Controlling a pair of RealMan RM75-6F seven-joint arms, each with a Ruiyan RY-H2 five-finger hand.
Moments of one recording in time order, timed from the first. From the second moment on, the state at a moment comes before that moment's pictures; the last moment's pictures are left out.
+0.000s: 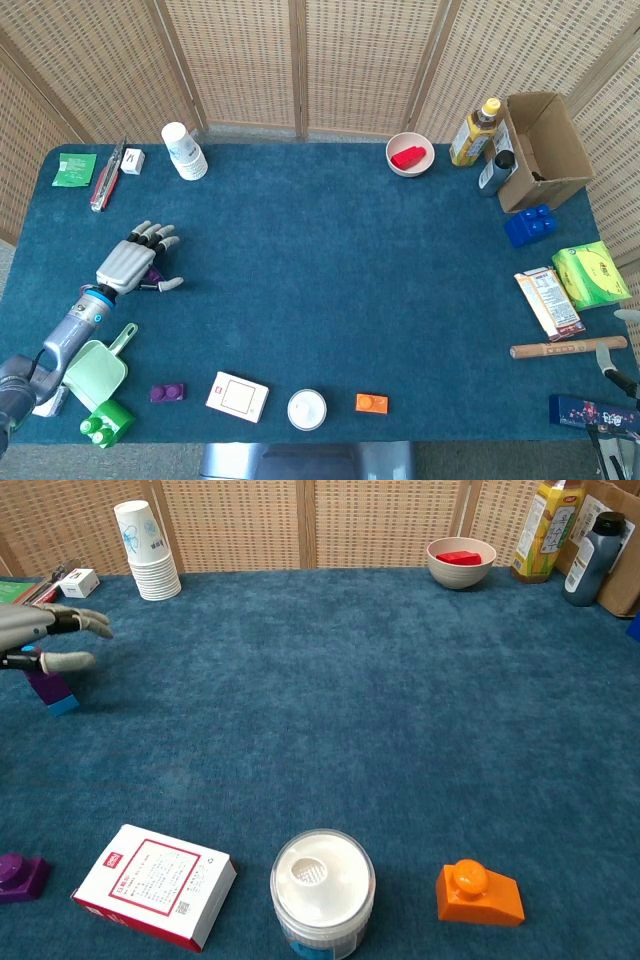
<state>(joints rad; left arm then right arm) -0.65 -1.68 0.08 -0.49 1.61 1.03 -0.55 -0.06 -1.19 0.20 -1.60 -1.41 1.70 0.09</state>
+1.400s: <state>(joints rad) -0.34 -1.15 -0.01 -1.49 1.39 1.33 -0.08 0.06 -1.14 0.21 -1.65 -1.38 1.54 -0.11</state>
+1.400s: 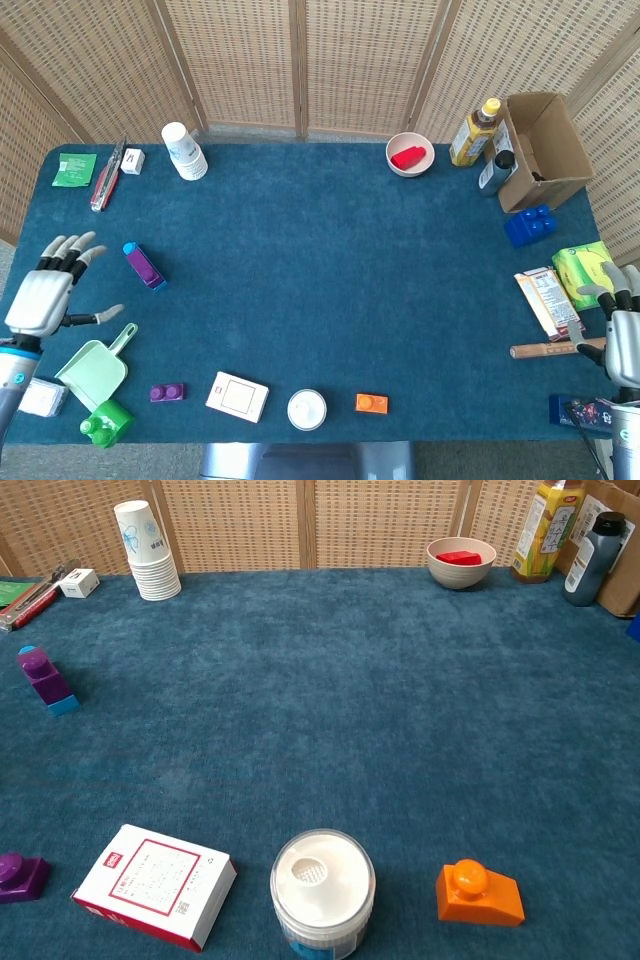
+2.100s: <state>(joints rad) -0.17 -1.09 0.03 -1.72 1.44 1.53 0.12 0.07 -1.15 0.17 -1.63 -1.41 1.54 -0.12</state>
